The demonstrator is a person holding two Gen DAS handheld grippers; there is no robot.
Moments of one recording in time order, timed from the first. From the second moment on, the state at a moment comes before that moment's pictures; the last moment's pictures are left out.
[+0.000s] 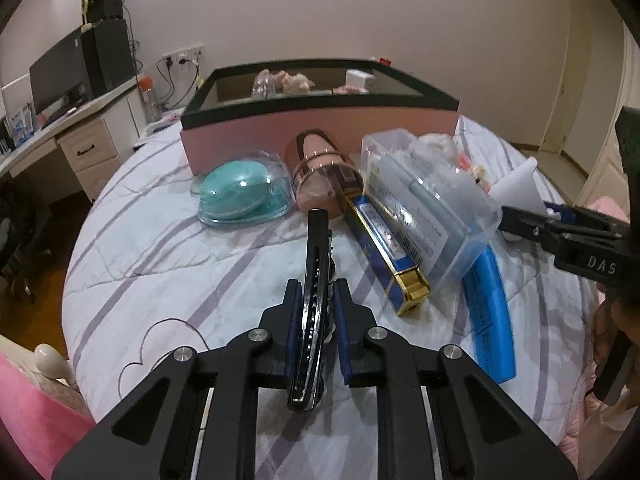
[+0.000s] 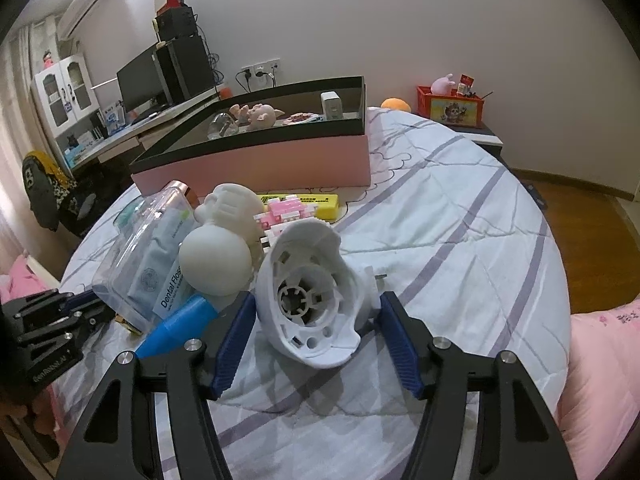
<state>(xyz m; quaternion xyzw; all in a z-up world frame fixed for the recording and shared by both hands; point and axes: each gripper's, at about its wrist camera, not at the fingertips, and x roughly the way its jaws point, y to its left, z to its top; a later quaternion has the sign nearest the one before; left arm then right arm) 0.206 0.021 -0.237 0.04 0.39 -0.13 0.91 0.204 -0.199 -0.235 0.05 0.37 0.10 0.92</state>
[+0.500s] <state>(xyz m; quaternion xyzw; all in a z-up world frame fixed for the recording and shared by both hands) 0.195 0.026 -0.184 0.03 0.32 -0.11 0.94 0.180 -0.189 -0.186 0.04 0.32 0.13 0.94</state>
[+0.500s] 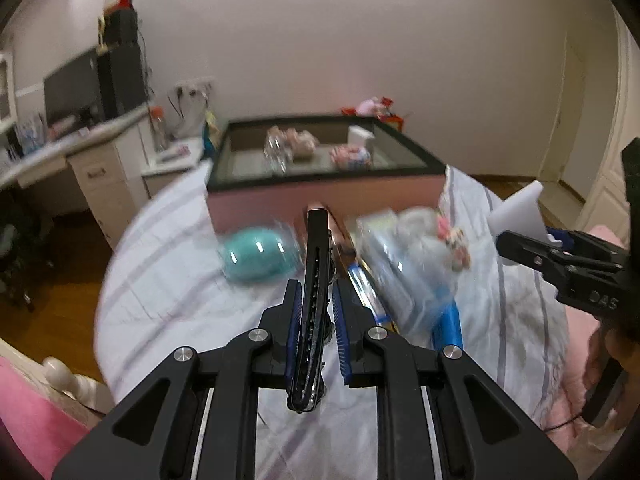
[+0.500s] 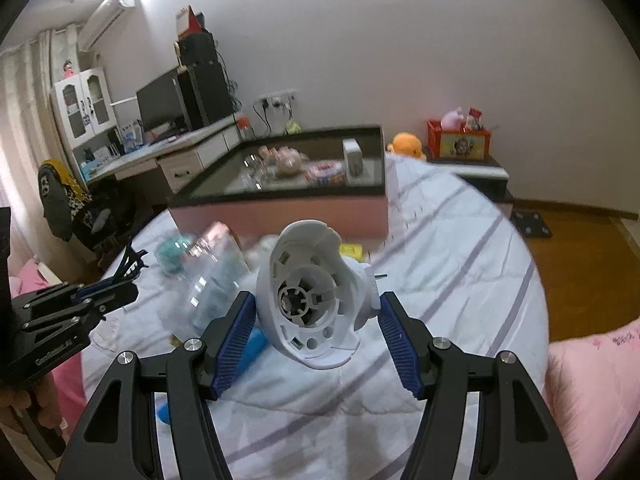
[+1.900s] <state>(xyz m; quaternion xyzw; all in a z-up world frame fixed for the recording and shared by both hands) 0.429 0.009 -0.194 0.08 0.40 -0.08 0.91 0.369 -0.146 -0.187 -0.04 0.38 0.15 0.91</state>
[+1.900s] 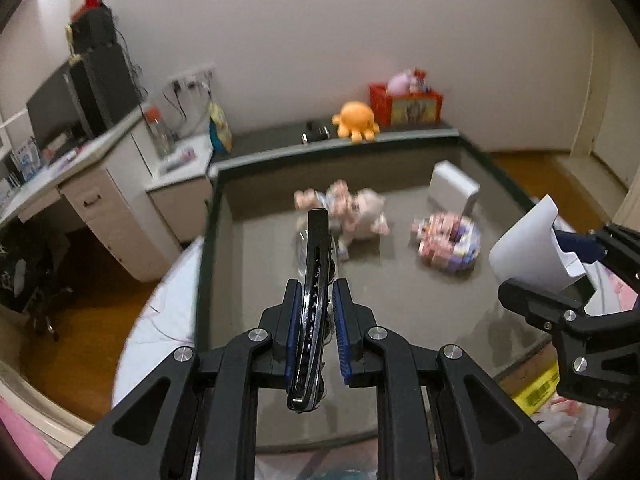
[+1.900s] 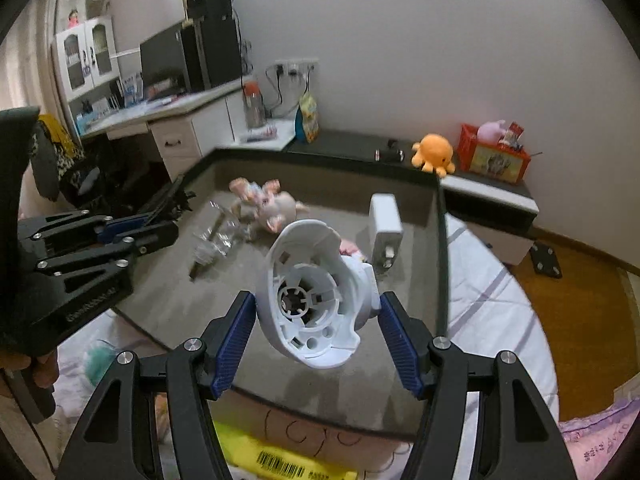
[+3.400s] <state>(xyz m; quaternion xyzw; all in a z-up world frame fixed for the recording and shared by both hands) 0.103 0.020 -0.090 0.06 0.14 -0.02 0.99 0.085 -0.171 -0.090 -0.01 0.15 0.05 0.99</state>
